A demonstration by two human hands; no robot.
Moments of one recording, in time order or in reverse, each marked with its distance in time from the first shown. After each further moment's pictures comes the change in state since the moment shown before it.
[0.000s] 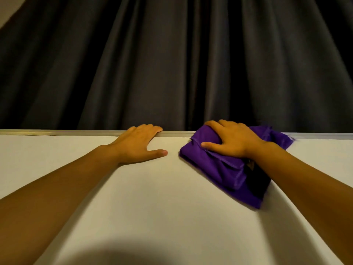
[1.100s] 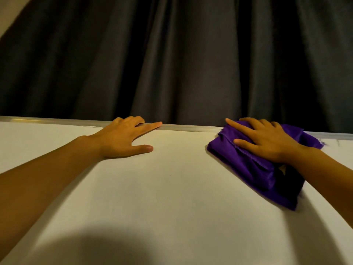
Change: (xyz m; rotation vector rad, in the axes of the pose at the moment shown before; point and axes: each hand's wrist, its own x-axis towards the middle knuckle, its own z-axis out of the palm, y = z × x) left_hand -0.074 -0.189 -0.010 0.076 0.025 0.133; right_hand 0.040 -0.100 0.021 -0.139 -0.075 0.131
